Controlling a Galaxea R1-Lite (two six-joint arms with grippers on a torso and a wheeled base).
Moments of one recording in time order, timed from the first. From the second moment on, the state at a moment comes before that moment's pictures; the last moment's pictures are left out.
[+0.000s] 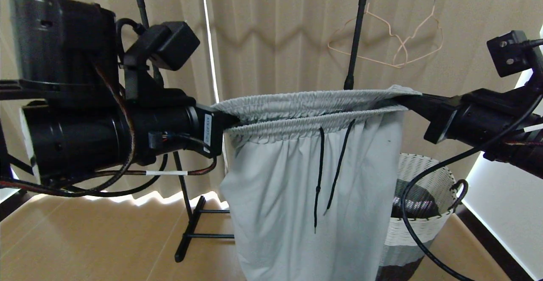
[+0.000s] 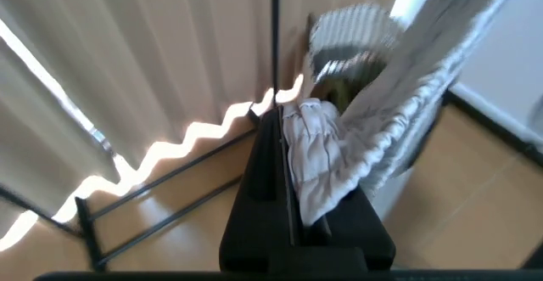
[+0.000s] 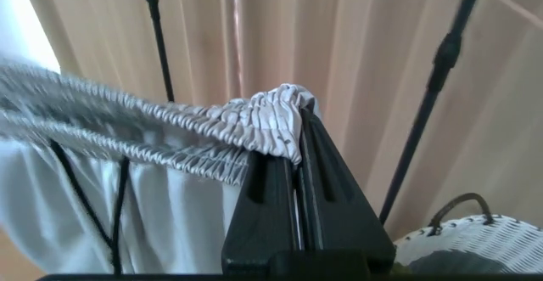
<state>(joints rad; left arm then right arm) -0.64 1.50 -1.09 -0.13 0.02 0.00 0.35 1.43 -0.76 -0.66 0.13 0.08</state>
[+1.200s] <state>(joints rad) -0.66 1.67 -1.34 -0.26 0.03 0.00 0.38 1.13 -0.60 -0.56 0.37 0.08</state>
